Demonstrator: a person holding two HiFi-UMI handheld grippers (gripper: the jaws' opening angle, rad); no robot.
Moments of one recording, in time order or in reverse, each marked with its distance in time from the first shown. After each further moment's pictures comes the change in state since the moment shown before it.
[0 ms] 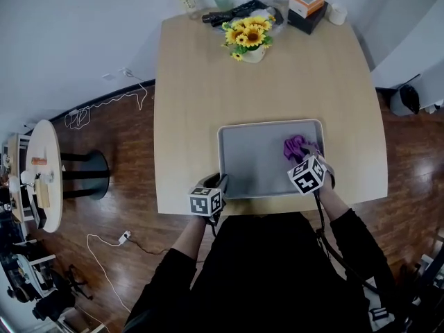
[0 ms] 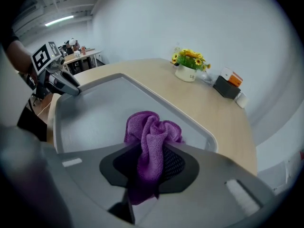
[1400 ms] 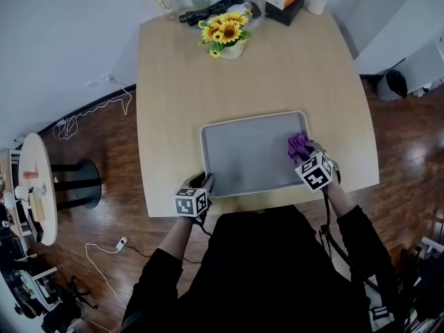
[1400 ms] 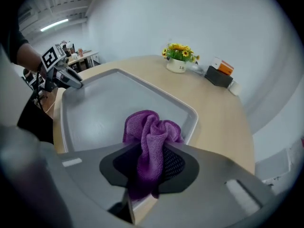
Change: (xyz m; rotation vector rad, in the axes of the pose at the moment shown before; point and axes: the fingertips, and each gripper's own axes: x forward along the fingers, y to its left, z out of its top) left arm -0.002 0.002 0.000 0.061 0.021 -0.016; right arm -0.026 -0.027 -0.055 0.058 0.023 0.022
